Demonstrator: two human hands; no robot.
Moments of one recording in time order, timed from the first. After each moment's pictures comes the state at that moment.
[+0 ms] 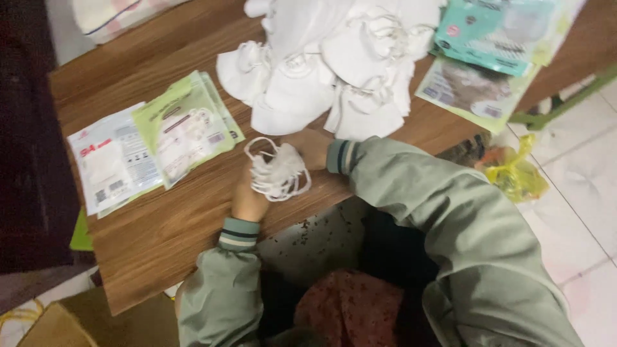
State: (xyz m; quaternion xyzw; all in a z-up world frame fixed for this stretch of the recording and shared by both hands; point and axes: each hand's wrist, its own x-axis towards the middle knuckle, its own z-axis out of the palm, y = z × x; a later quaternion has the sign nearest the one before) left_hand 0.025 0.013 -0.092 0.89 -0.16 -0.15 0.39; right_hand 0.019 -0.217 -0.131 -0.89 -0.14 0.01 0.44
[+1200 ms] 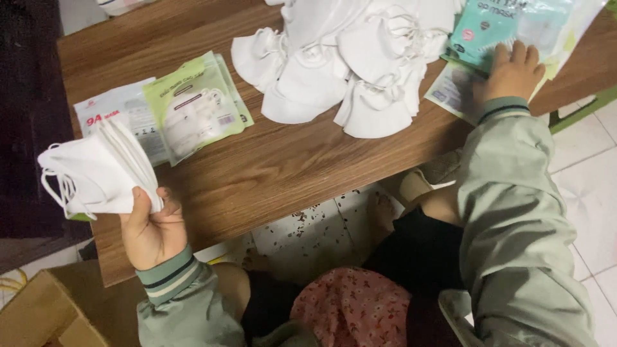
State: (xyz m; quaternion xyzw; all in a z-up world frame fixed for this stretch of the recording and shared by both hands) left_hand -0.007 0.159 0.016 0.34 0.08 -0.02 0.94; right_hand -0.132 -0.539 -0.092 -0.93 0.27 -0.20 -0.11
